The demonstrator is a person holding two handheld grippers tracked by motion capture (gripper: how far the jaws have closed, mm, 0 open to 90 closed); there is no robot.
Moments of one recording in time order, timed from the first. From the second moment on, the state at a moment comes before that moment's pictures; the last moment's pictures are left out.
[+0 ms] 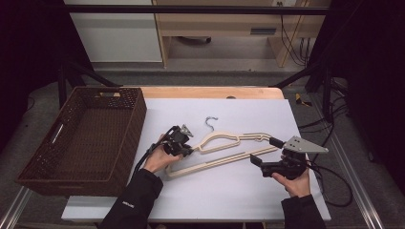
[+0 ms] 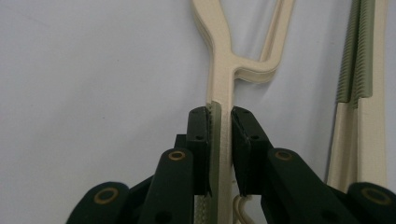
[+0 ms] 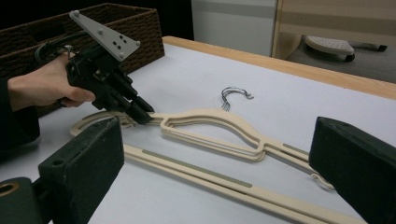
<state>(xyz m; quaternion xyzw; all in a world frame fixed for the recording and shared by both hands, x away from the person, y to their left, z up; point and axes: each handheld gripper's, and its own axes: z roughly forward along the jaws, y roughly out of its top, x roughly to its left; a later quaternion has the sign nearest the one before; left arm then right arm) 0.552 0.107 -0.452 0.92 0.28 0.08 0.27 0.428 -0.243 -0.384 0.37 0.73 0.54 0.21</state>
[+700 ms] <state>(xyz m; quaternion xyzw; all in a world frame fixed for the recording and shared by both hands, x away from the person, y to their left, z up) 0.552 0.107 -0.451 0.92 0.29 0.08 0.27 0.428 -0.243 -0.384 0.37 0.73 0.54 0.21</state>
